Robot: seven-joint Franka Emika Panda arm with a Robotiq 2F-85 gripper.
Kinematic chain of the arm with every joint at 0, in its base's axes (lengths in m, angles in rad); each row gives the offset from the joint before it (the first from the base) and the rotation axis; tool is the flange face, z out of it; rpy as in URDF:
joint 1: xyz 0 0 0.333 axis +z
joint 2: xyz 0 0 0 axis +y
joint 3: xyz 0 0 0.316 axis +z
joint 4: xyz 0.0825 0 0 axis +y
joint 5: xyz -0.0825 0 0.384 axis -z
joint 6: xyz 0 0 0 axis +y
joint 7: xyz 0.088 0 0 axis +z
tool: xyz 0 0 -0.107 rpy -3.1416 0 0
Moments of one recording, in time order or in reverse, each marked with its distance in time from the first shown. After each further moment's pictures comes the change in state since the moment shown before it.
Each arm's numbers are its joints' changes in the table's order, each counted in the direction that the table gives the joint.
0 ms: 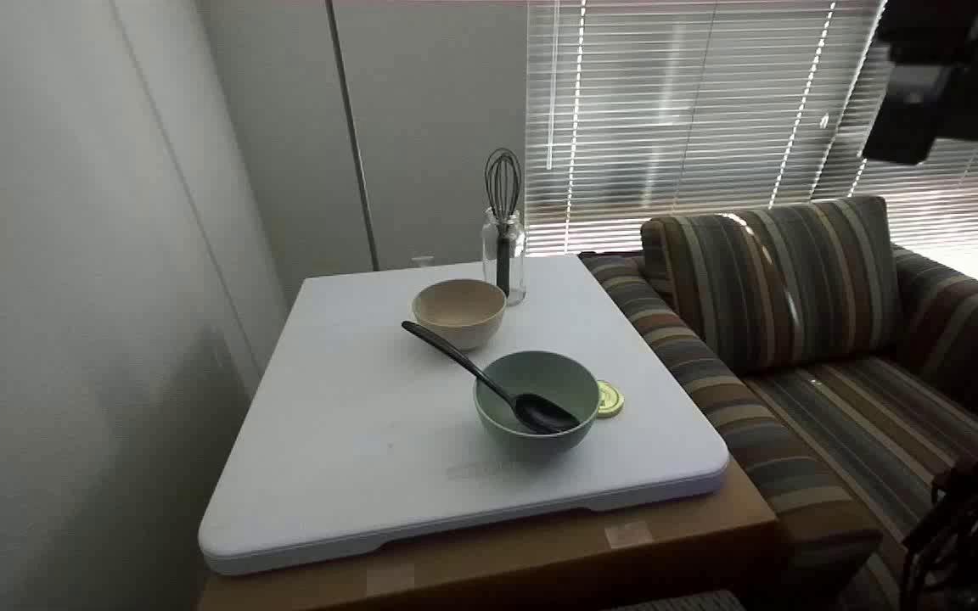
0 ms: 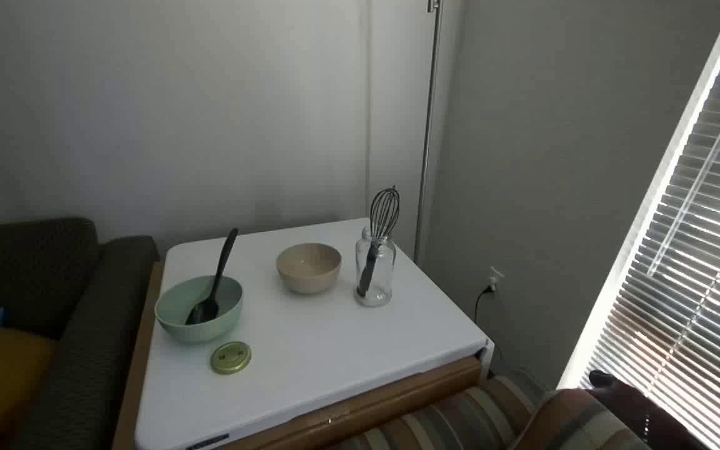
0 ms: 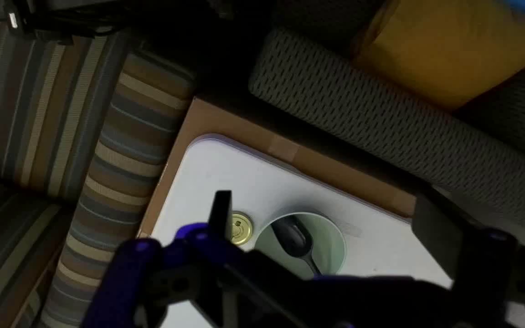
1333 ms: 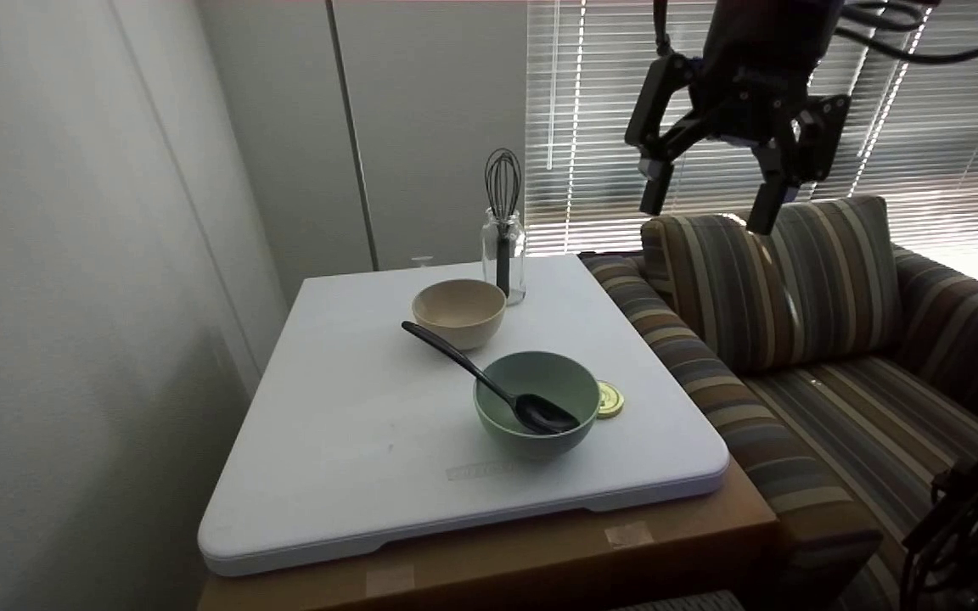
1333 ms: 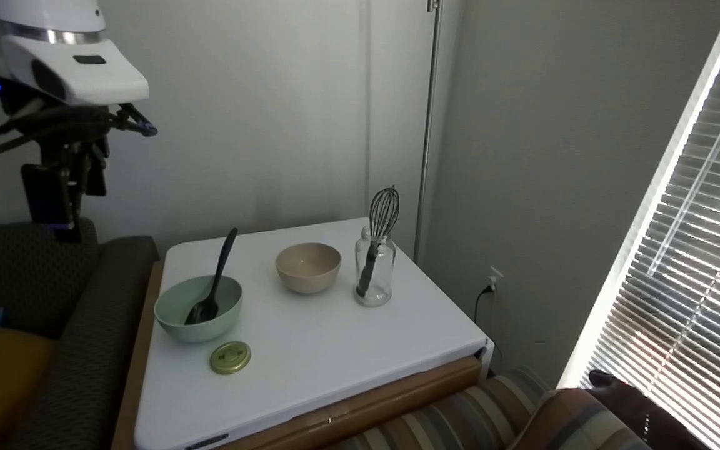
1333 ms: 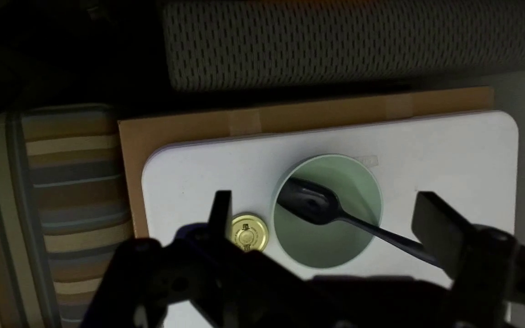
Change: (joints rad) arm -0.059 0.410 -0.175 -0.123 -0.229 -0.253 -0.115
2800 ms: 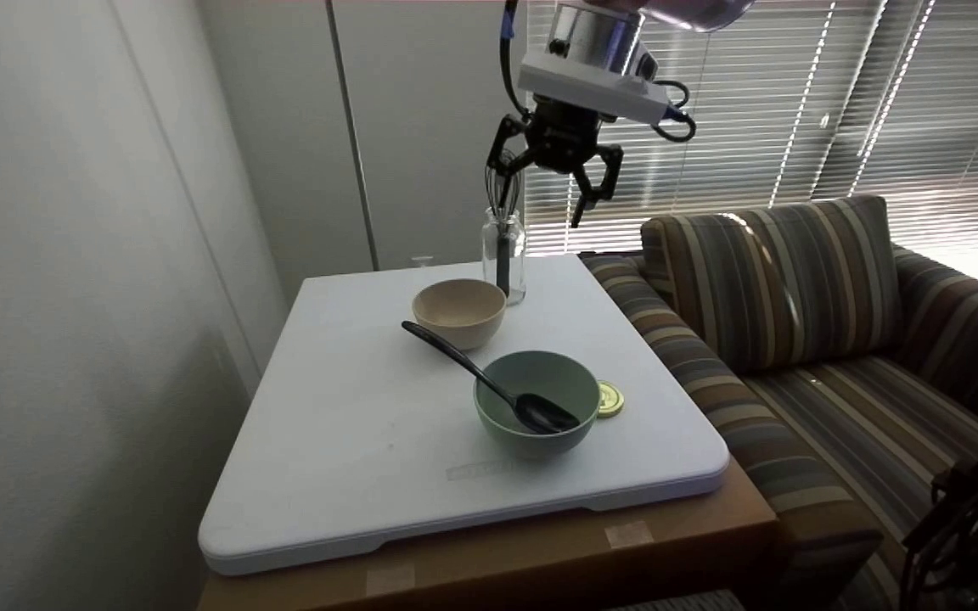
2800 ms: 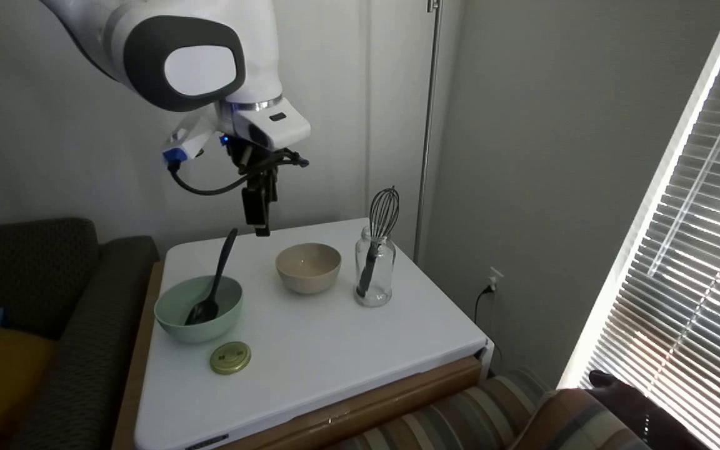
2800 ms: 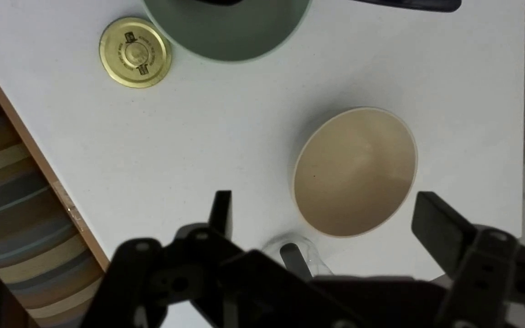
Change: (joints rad) arm -0.016 0.580 -0.073 -0.543 0.152 -0.244 -0.230
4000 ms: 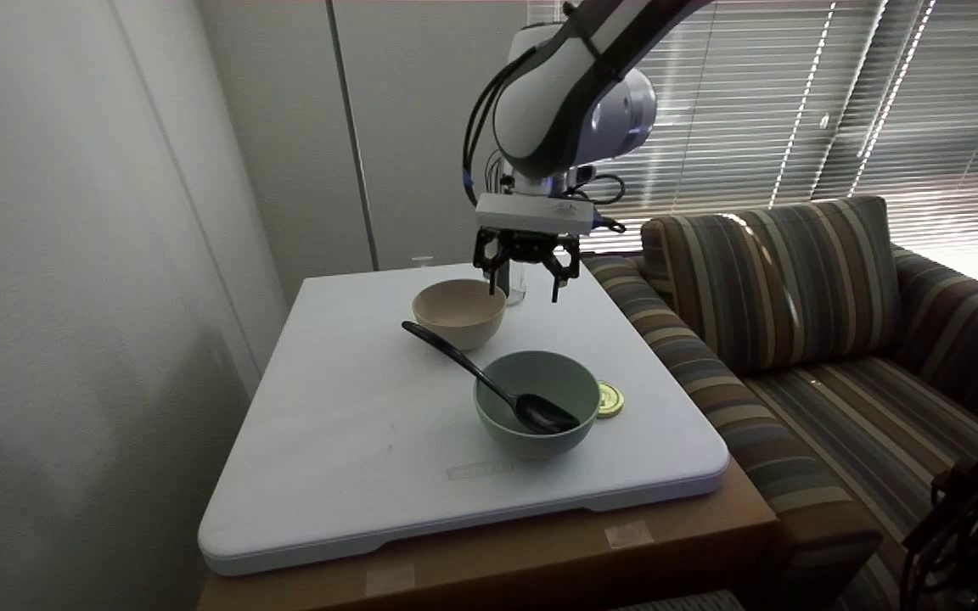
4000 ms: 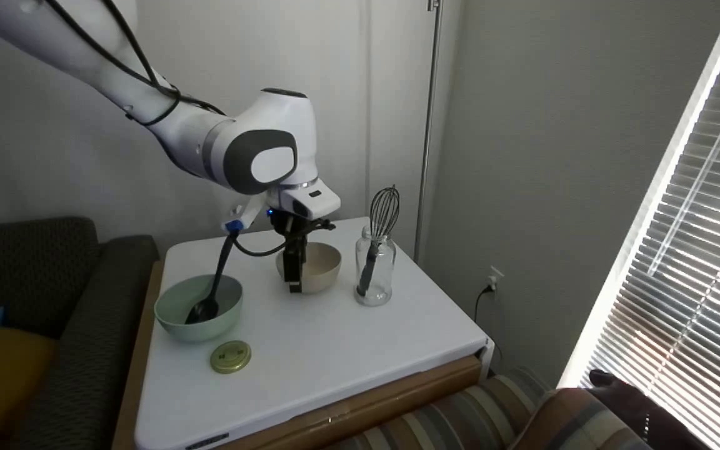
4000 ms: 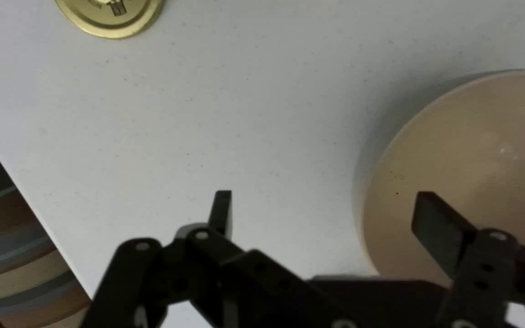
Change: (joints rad) arm 0.086 0.444 -0.111 -0.405 0.111 0.107 -0.116
